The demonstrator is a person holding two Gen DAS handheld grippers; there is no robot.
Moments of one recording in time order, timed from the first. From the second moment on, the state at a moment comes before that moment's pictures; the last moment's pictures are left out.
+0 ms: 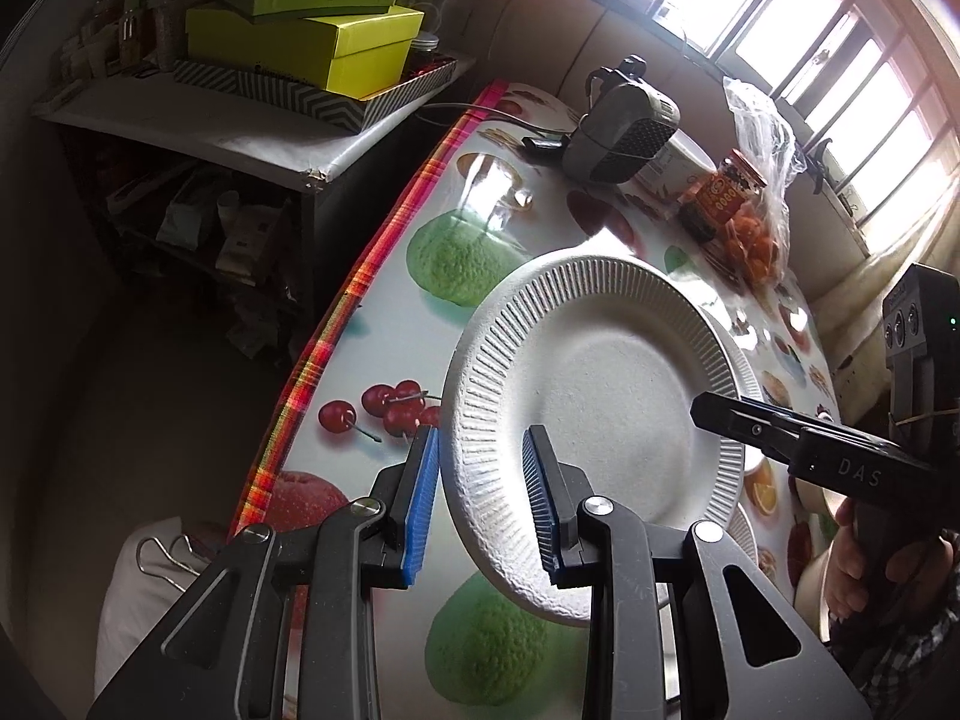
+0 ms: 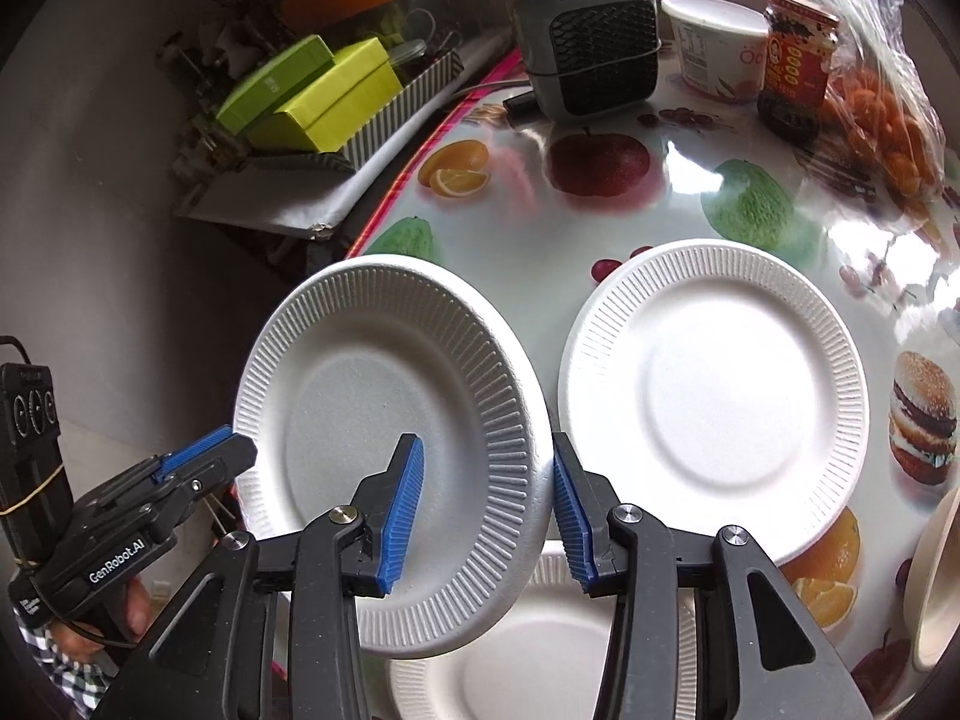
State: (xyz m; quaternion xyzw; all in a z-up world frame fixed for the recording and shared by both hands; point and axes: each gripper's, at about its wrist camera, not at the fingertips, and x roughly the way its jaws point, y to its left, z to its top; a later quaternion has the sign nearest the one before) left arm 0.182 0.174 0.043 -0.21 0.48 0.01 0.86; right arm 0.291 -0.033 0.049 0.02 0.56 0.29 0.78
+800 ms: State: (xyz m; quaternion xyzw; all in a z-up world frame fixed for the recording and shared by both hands) left arm 0.166 0.098 0.038 -0.17 0.50 -0.06 0.85; right arm 0.233 -0.125 0.045 0.06 0.57 0.24 0.78
